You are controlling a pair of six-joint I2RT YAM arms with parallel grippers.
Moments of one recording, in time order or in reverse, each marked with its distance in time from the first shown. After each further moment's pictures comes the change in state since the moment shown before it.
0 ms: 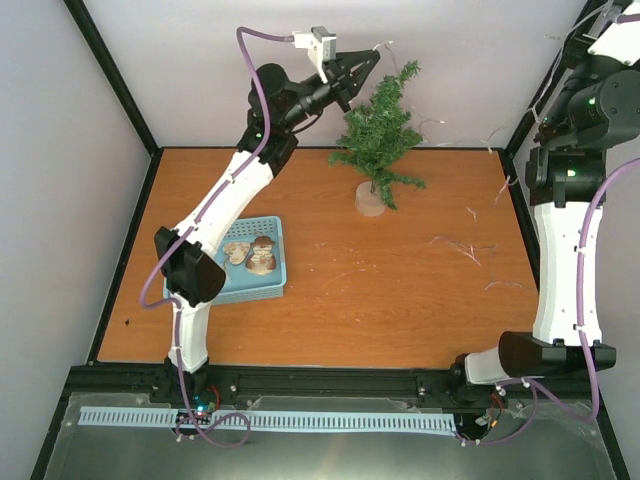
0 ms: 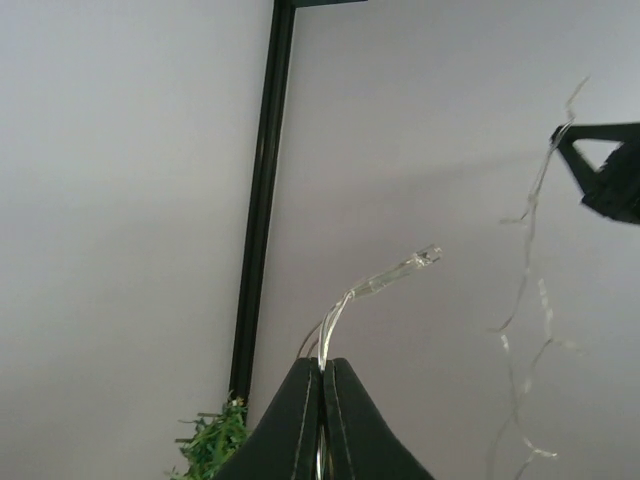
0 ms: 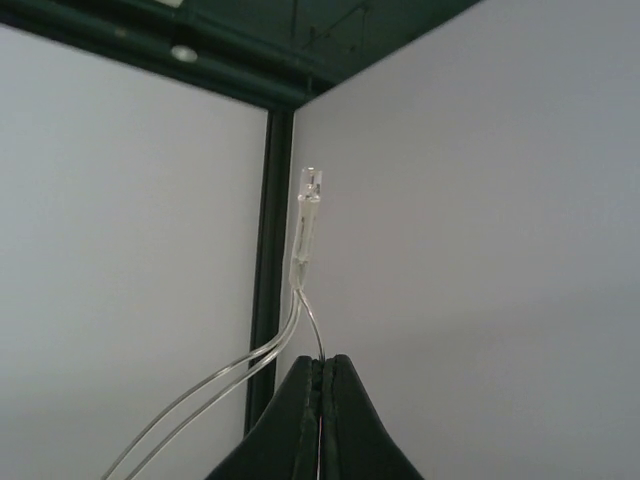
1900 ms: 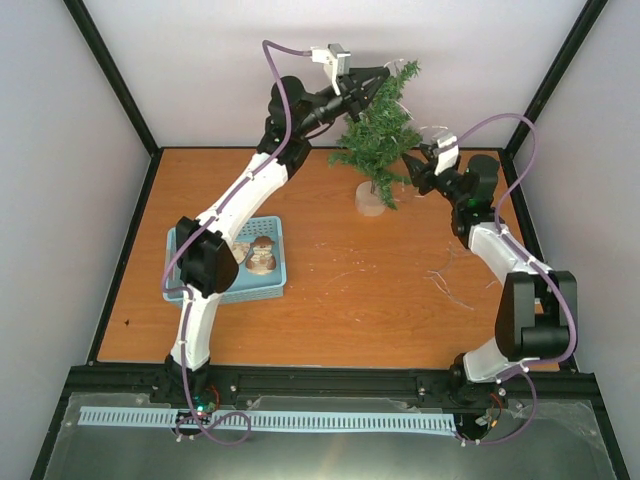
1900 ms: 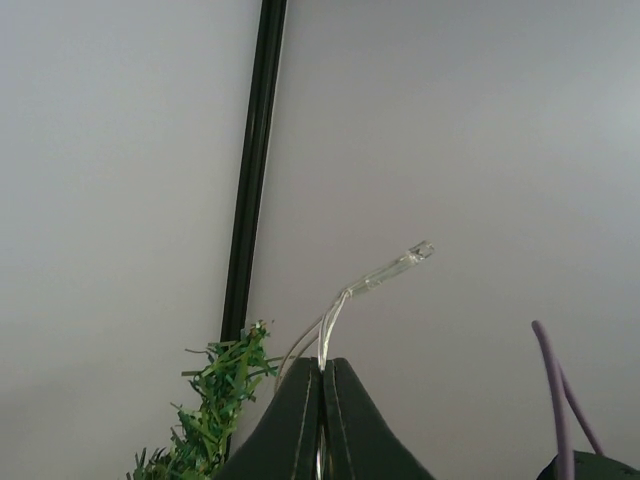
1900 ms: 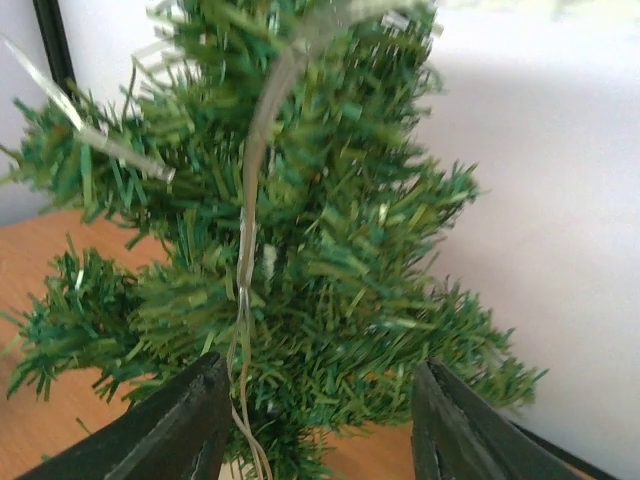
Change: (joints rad) left arm 0.000 0.141 0.027 0.124 0.063 -0.035; right arm 0.061 0.080 -0.968 0.332 -1.053 0.293
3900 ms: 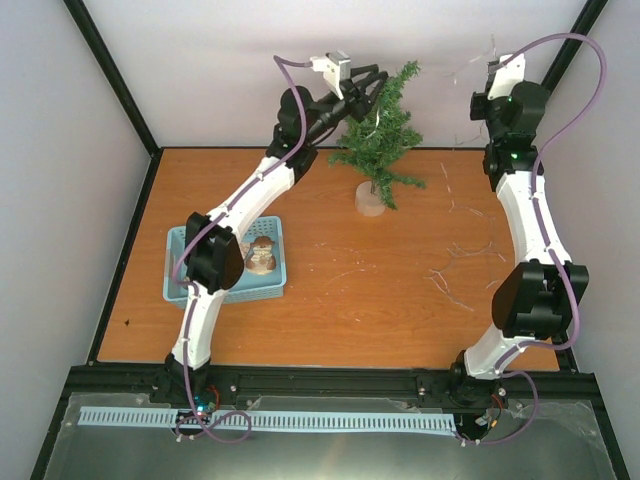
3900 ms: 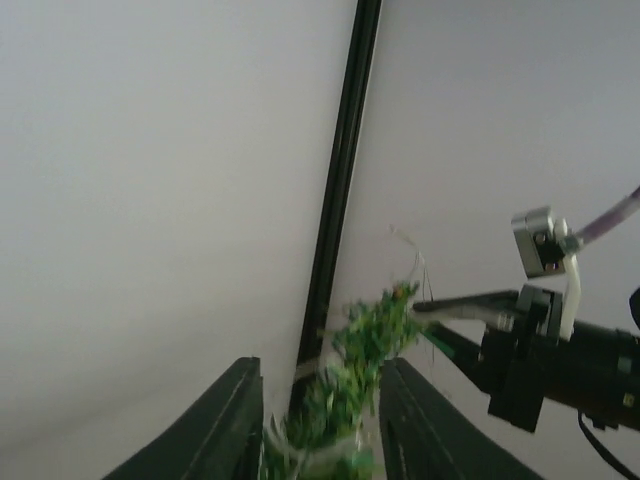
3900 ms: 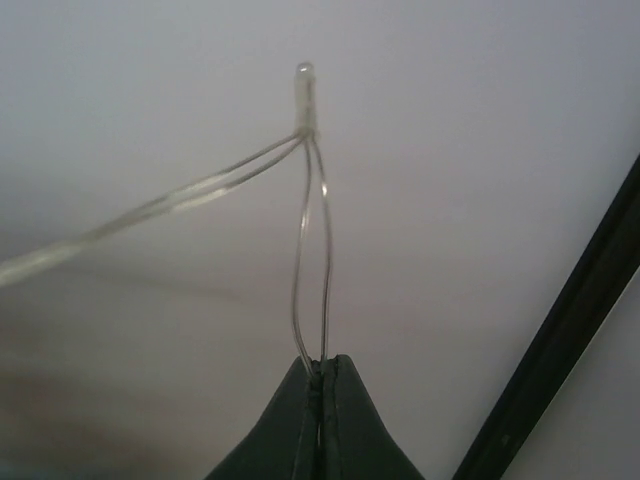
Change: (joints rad) left arm 0.000 0.073 -0.007 0.080 -0.185 0.042; right arm -0.103 0.165 0.655 -0.383 0.539 -0.108
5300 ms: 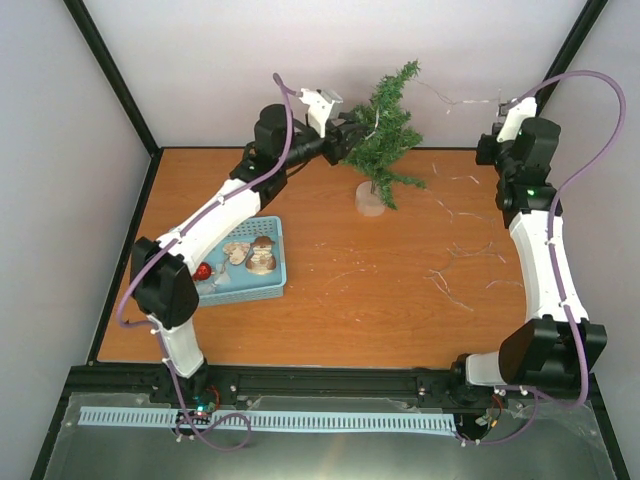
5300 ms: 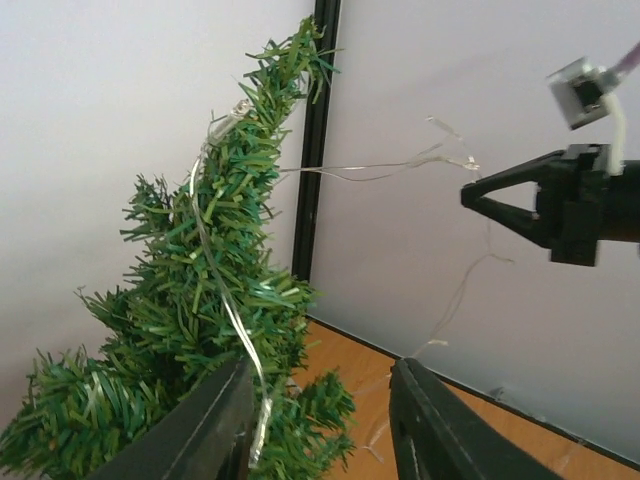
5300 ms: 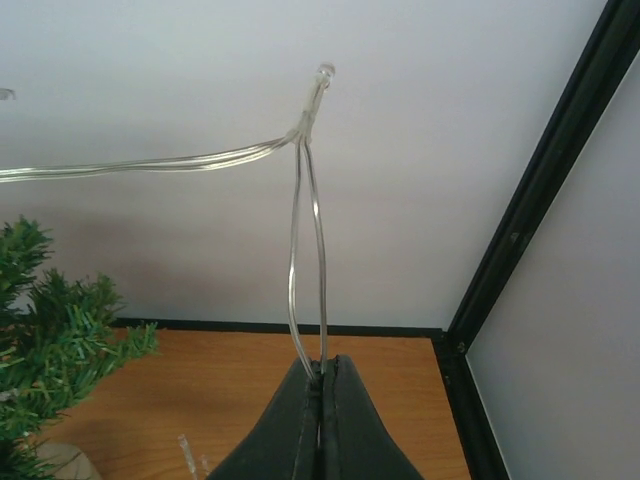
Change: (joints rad) left arm 0.000 -0.463 -0.581 -0.305 0.059 0.249; right arm -0.041 -0.291 -0.265 -0.306 -0.005 0.121
